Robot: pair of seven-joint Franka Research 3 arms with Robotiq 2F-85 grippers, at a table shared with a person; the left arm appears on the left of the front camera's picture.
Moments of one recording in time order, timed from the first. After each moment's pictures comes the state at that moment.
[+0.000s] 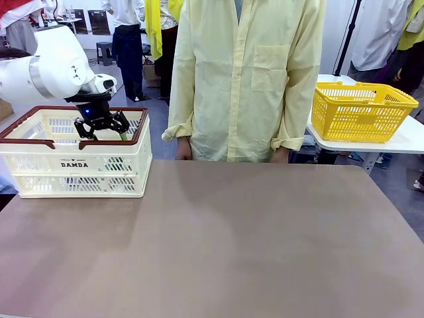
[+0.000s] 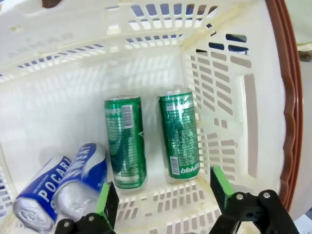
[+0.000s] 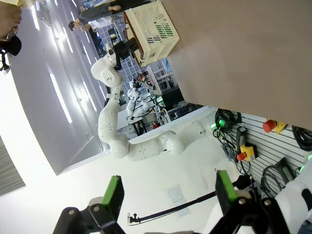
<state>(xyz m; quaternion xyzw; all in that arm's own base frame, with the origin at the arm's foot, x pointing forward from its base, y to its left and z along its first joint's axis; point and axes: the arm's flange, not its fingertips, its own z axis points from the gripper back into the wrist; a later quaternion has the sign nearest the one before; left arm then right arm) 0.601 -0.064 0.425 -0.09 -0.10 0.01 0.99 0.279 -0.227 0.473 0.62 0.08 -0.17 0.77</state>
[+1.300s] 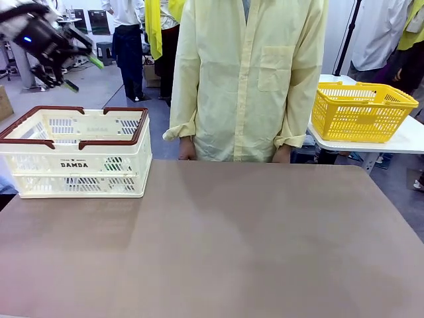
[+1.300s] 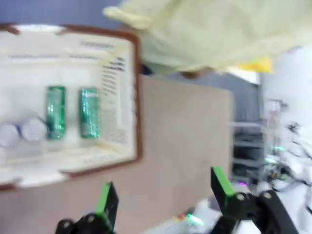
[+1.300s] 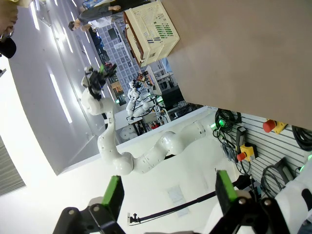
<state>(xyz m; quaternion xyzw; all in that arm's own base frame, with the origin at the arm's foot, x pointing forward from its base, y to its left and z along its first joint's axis) 0.497 0.003 0.617 -0.36 -0.14 0.09 0.92 0.279 -0.227 0.473 0.62 0.08 -0.17 0.77</state>
